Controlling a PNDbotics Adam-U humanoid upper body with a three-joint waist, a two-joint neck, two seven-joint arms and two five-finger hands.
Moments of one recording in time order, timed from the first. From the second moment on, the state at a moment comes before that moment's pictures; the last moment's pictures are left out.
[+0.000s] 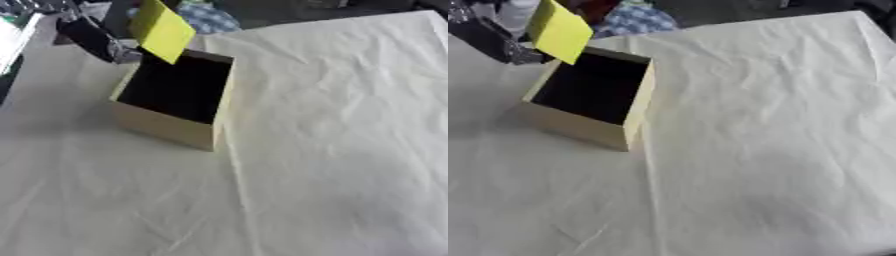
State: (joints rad) left arm -1.17 0.56 -0.30 -1.27 -0.56 -0.59 -0.49; right arm -0.11 -0.37 -0.29 -1.99 0.10 -0.26 -0.47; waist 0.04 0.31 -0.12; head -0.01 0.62
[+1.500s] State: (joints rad) left arm -1.13 0.44 -0.28 -1.02 -0.98 -0.67 -0.26; right arm -0.13 -0.33 -0.29 -1.99 0.09 -0.25 -0.46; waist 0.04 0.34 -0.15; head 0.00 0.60
